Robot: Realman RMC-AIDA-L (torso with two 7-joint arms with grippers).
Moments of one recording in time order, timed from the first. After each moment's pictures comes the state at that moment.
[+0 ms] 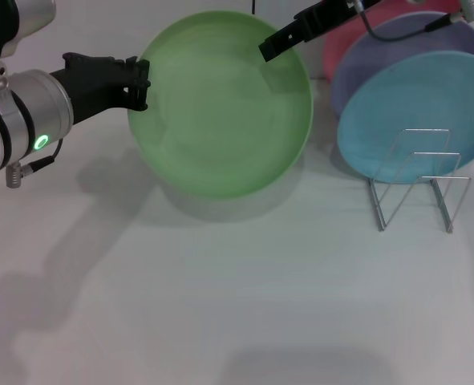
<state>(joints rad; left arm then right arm) -0.22 -2.06 -1.45 -1.61 2.51 -0.58 0.41 1.06 2.00 -0.99 -1.03 -2.51 -1.40 2.58</state>
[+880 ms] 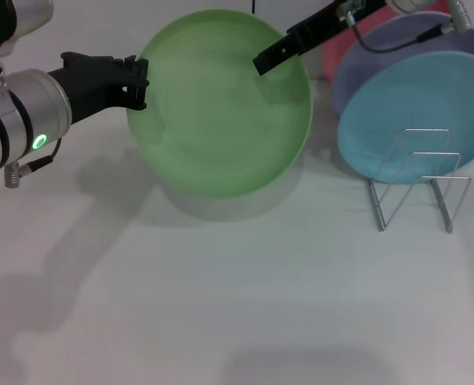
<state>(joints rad) -0.22 -2.06 -1.45 -1.61 2.51 -0.58 0.41 1.06 2.01 -1.03 -1.02 -2.51 -1.40 2.58</state>
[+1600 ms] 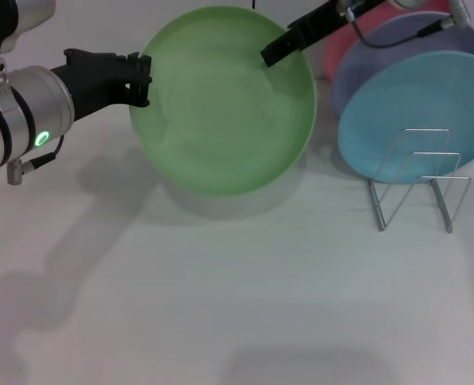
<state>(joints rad) -0.23 -2.06 -1.45 -1.61 2.50 -0.58 0.41 1.07 2.01 -1.03 -1.02 -2.53 -1.38 2.58</state>
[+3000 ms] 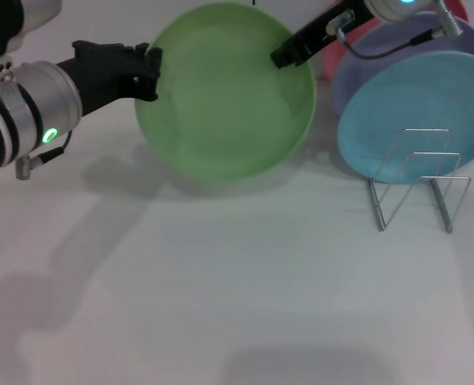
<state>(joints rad) -0.23 -2.06 -1.44 -1.59 2.43 -0.52 0.49 1.03 2.07 -1.09 -1.12 -2.60 -1.35 2.53</state>
